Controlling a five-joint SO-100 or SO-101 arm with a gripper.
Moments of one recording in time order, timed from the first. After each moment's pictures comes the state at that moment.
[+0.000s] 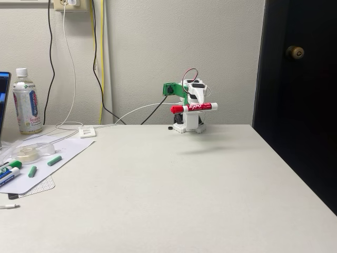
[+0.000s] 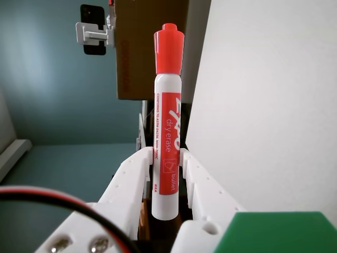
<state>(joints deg) -8.0 188.1 175.7 22.1 -0.1</state>
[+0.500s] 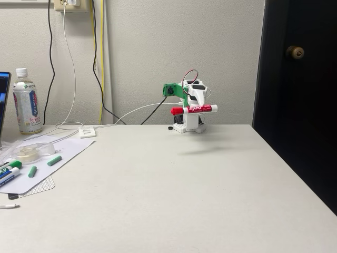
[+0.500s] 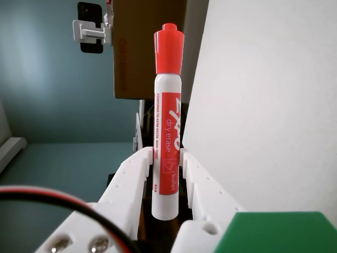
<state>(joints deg) -8.0 188.2 176.4 22.1 -1.1</state>
